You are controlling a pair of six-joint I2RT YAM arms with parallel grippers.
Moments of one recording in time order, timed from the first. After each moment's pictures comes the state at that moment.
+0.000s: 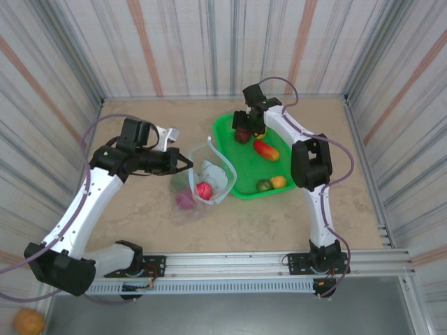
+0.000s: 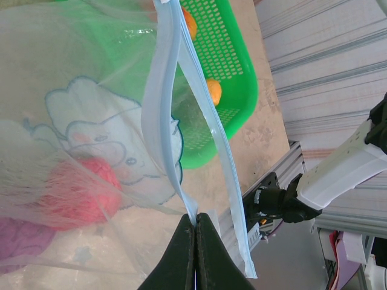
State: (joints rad) left arm -0.35 1.17 1.22 -0.92 0.67 -0.38; right arm 0.40 2.30 2.04 -0.78 -0.06 0.49
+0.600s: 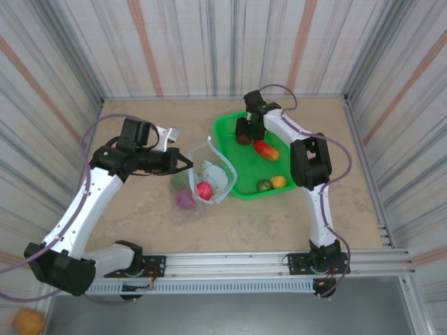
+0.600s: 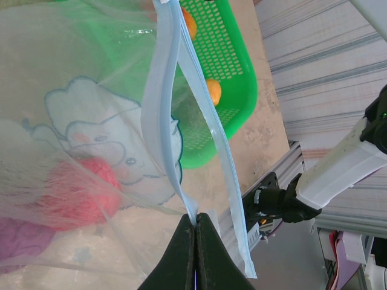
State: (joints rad) left arm -0.35 1.17 1.22 -0.92 0.67 -0.38; right arm 0.40 2.30 1.95 -0.76 -0.10 0.48
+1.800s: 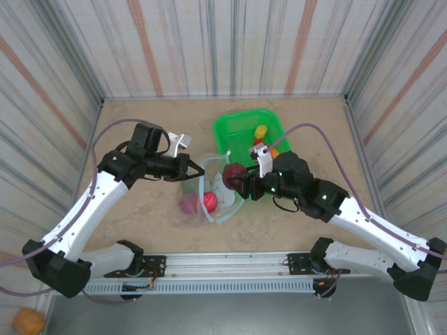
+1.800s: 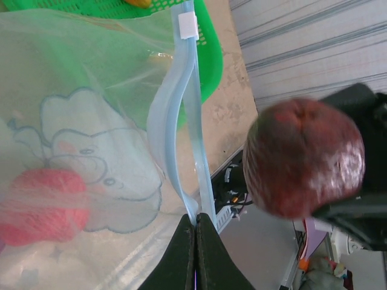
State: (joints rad) left arm -0.47 1.15 1.18 -0.84 0.72 -0.50; right arm 0.92 0.93 0.94 -0.42 -0.10 0.44
